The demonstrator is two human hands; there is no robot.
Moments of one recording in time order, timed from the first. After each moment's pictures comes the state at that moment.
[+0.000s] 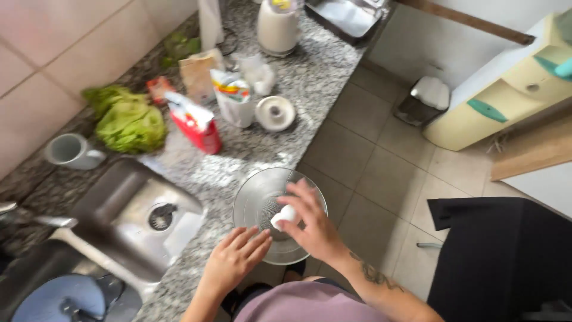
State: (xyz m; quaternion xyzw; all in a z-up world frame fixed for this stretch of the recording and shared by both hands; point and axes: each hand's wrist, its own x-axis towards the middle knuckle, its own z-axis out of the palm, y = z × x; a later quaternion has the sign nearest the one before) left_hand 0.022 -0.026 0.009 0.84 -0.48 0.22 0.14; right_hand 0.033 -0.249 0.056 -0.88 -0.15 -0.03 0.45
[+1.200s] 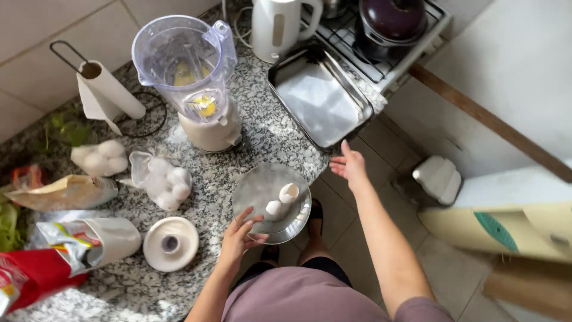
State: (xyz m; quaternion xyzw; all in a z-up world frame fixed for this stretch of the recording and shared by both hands) left_hand 0.438 -0.402 -0.062 0.49 0.31 -0.18 0.79; right_hand 0.621 -0.680 -0.078 -0.70 0.31 0.14 0.63
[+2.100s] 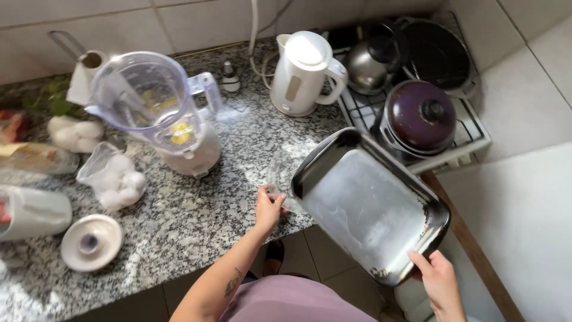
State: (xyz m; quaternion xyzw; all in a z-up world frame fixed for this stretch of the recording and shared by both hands) left_hand 0.691 -0.583 -0.088 0.56 0.44 -0.02 0.70; right_hand 0.725 -0.940 0.018 -0.85 0.21 0.13 0.47
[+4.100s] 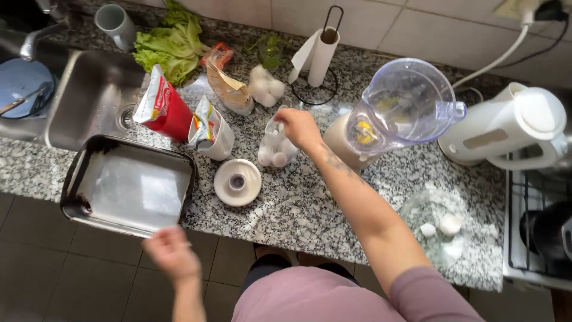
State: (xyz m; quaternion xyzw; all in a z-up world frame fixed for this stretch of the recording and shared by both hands) left_hand 0.302 -0.394 -0.047 0.47 0.64 0.56 0.22; right_hand 0.651 -0.290 -0.010 -0.73 -0.58 0.22 0.29
